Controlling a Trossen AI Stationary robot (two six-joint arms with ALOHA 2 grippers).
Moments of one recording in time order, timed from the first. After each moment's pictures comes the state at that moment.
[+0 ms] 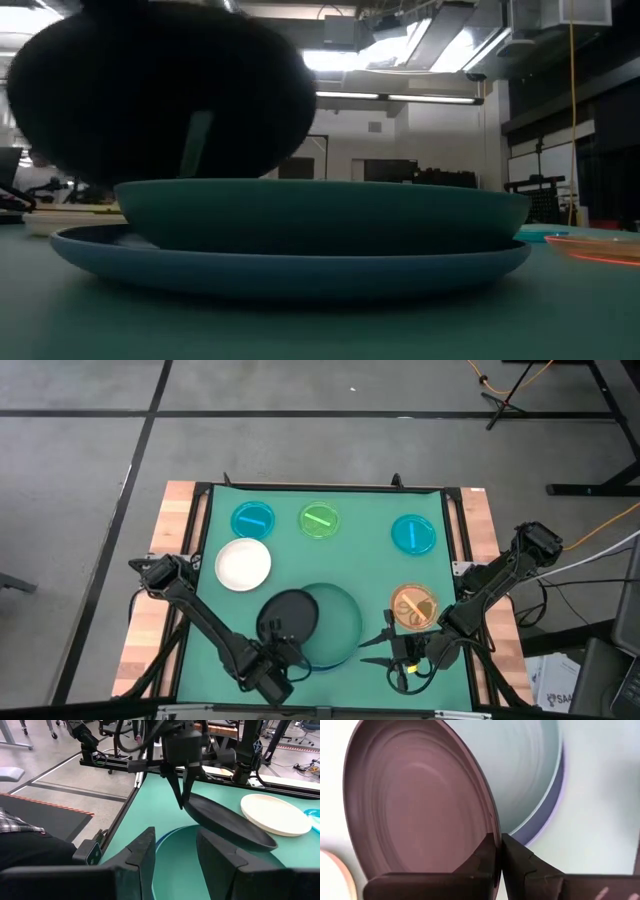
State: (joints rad) left arm -0.70 2.00 1.68 -1.08 -0.48 -0.86; right arm 0.80 1.45 0.83 0.31 0.60 0.13
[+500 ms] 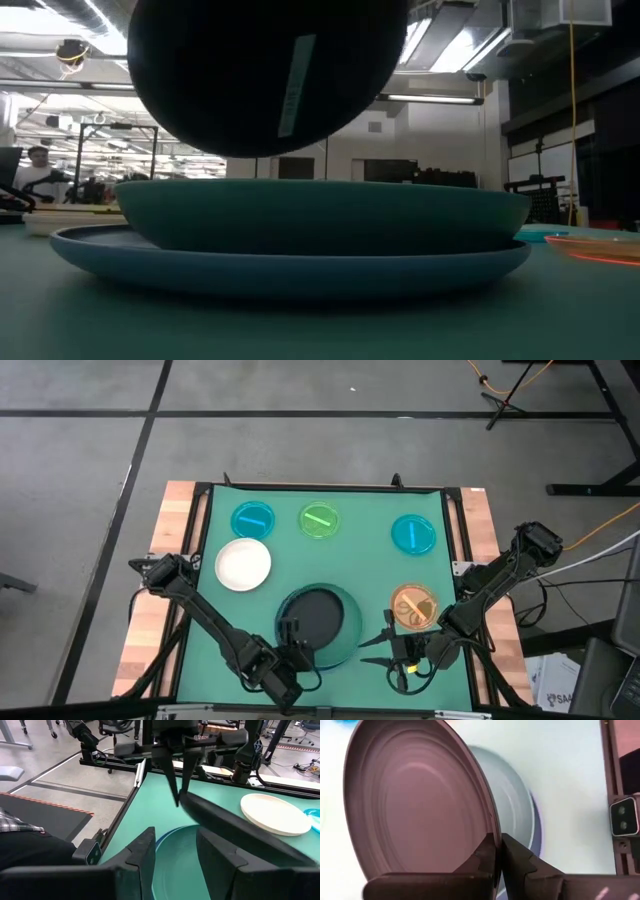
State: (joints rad) left arm -0.67 2.00 1.77 -0.95 -0.57 -0.60; right arm 0.80 1.45 0.83 0.31 0.60 0.13
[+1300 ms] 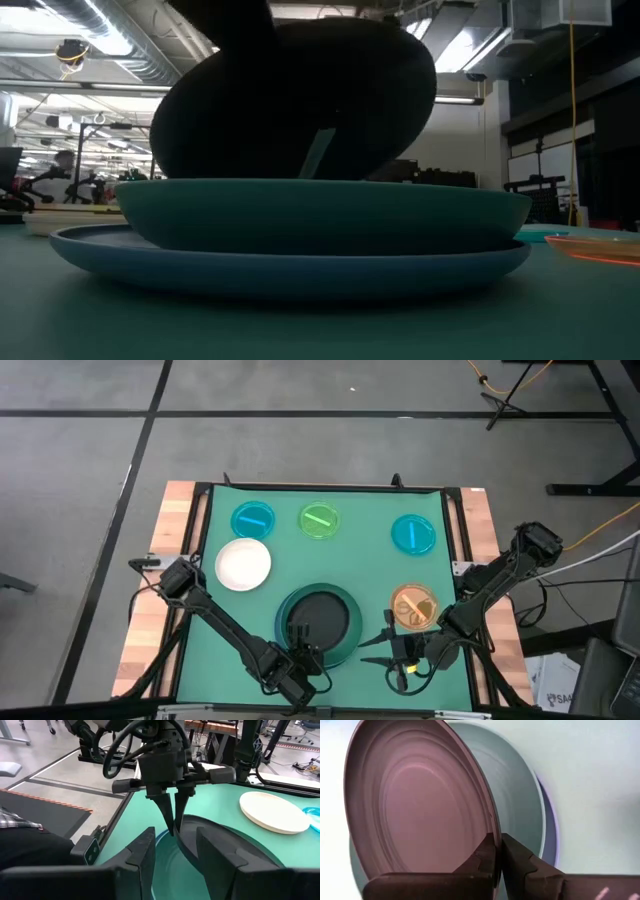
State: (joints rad) left arm -0.64 2.13 1.77 -0.90 -0.55 -0.54; right arm 0.80 1.45 0.83 0.29 0.60 0.13
